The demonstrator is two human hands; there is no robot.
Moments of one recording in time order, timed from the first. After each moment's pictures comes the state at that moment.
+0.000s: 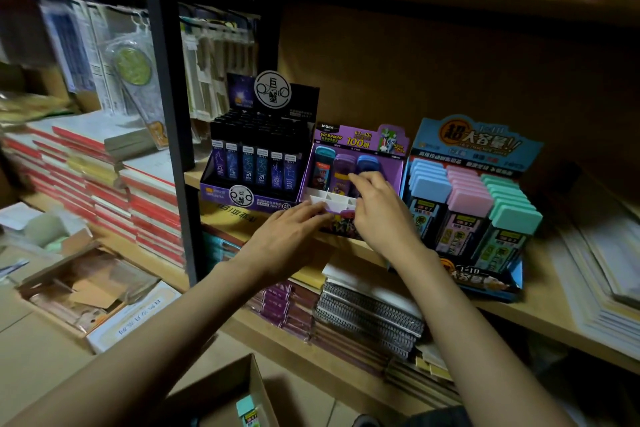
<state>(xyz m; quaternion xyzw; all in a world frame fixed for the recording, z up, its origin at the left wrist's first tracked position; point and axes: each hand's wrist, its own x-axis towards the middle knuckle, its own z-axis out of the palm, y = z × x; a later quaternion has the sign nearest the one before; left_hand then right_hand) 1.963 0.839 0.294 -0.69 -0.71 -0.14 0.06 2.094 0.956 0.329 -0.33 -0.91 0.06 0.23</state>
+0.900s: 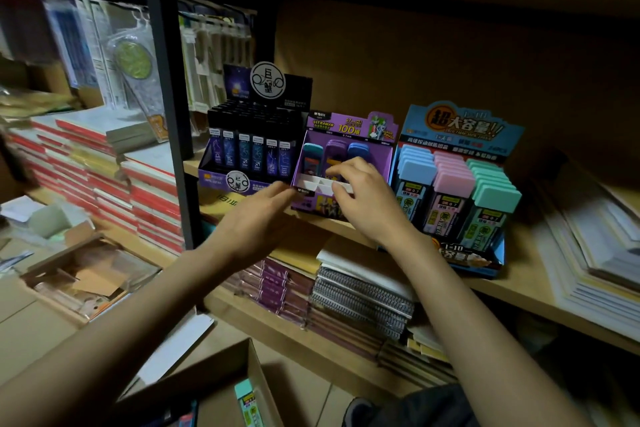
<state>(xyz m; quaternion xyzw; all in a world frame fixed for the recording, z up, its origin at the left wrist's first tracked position) 1.972 0.798 0.311 -0.64 -0.72 -0.26 0.07 2.107 0.934 0.338 -0.23 -0.92 0.13 0.28</state>
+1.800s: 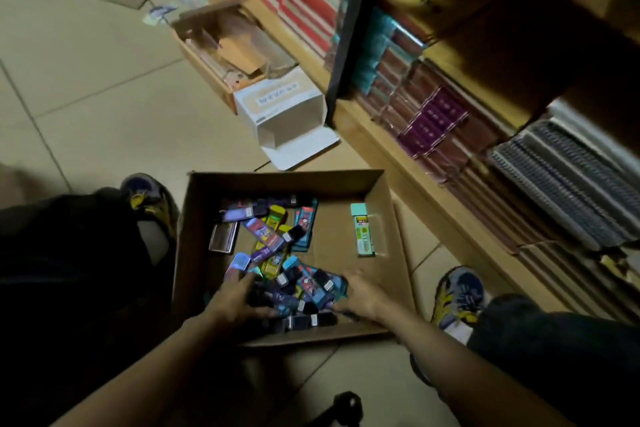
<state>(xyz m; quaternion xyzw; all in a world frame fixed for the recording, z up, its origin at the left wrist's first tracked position) 1.992 0.519 -0.084 -0.20 -0.86 -0.20 -0.43 2.101 0.757 -0.084 -0.24 -0.85 0.30 -0.35</state>
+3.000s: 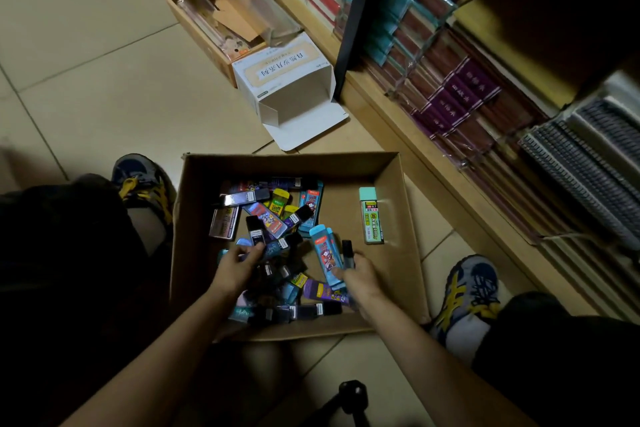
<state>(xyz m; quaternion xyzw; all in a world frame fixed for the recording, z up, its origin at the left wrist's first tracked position) 1.980 0.544 -0.098 0.20 -0.71 -0.55 -0.39 2.083 0.722 -0.095 -0.53 -0.58 0.60 -0.14</state>
